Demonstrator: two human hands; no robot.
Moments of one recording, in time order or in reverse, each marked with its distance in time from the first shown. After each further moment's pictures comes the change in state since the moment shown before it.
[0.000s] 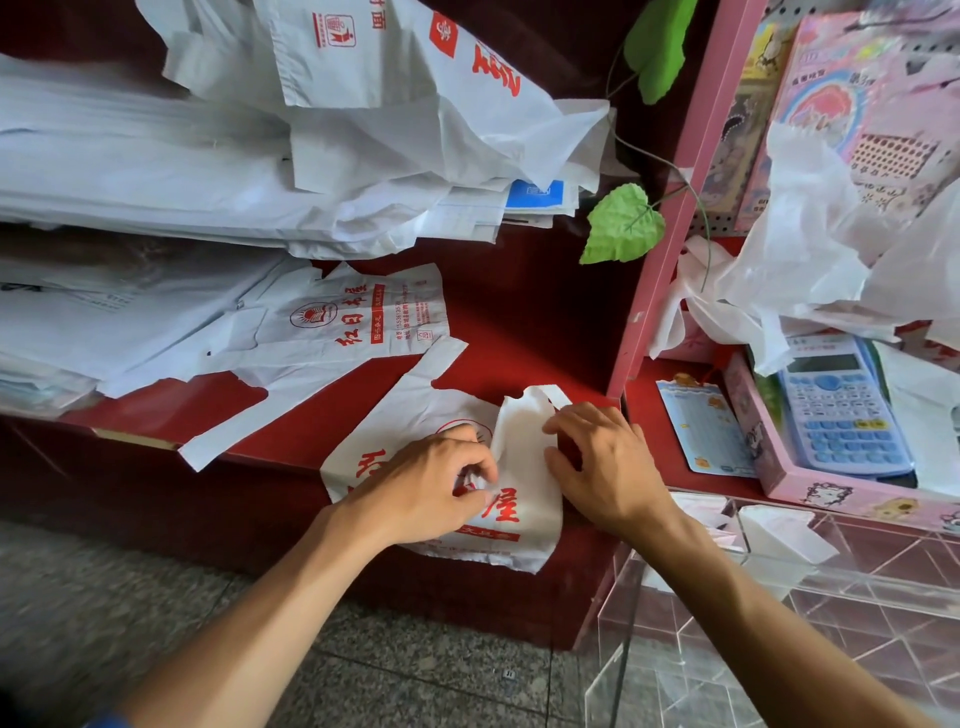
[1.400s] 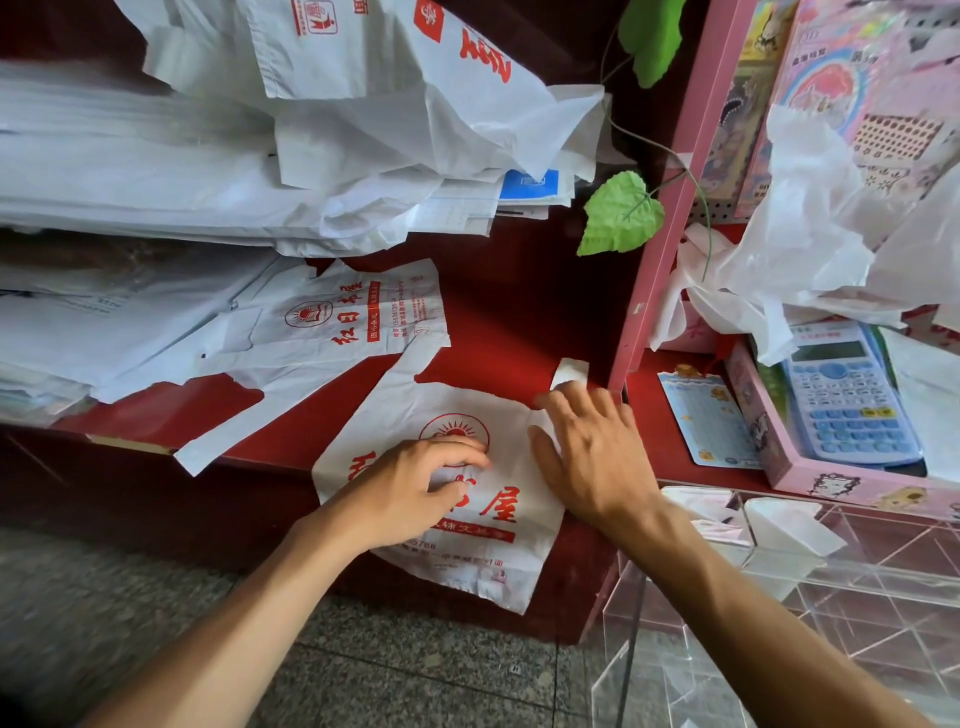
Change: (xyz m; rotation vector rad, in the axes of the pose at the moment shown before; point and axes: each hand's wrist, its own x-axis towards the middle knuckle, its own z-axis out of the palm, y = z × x) left_hand -0.008 -0.021 0.001 -0.122 -0.010 -0.074; right_hand 0.008 -0.016 0.004 -0.227 0.013 -0.054
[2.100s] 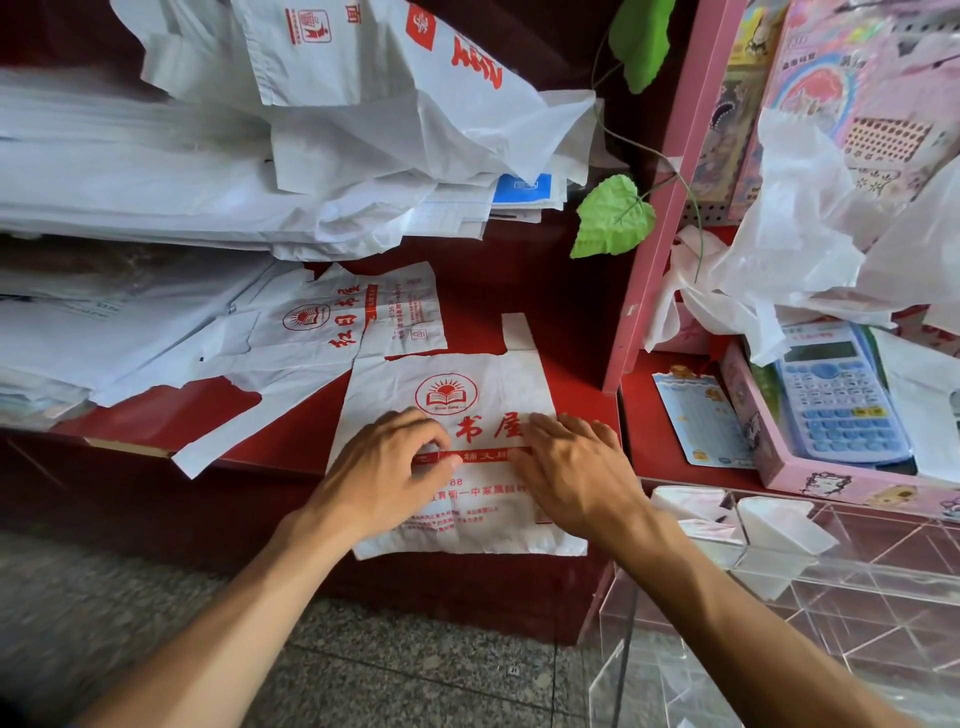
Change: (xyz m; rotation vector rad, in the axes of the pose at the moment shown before) left_hand 0.001 -0.007 -0.011 0.265 0.185 -0.012; right_hand -0.009 -0.007 0.003 0.046 -0.183 -0.006
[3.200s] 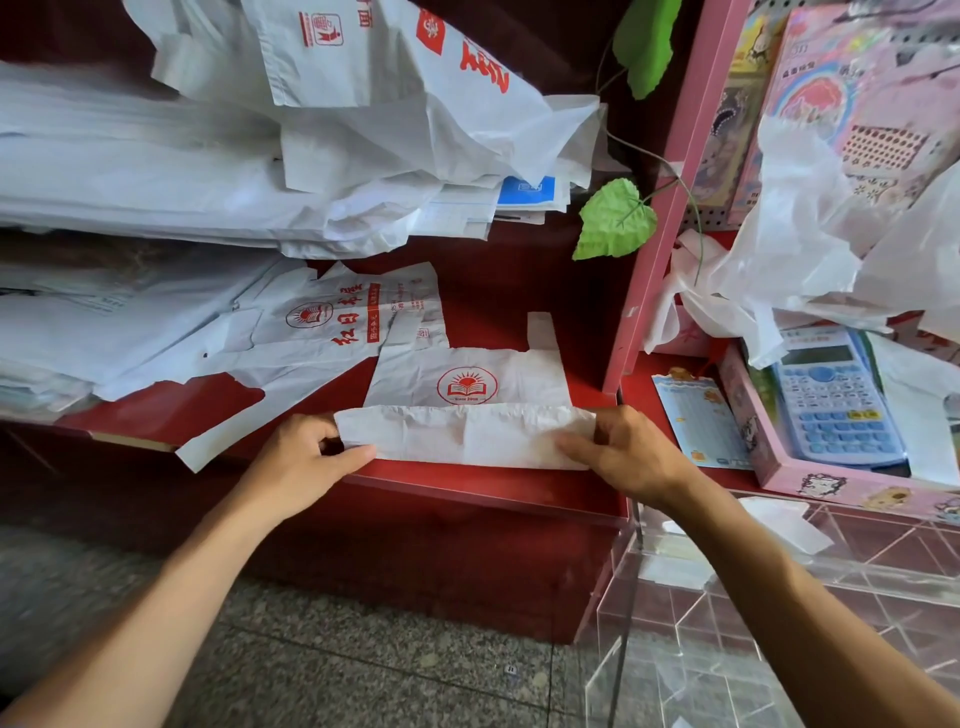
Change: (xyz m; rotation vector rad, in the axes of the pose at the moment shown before) left_hand -0.022 -0.048 -0.032 -0.303 0.076 -0.348; right_hand -0.002 0.045 -0.030 0.647 0.002 0.084
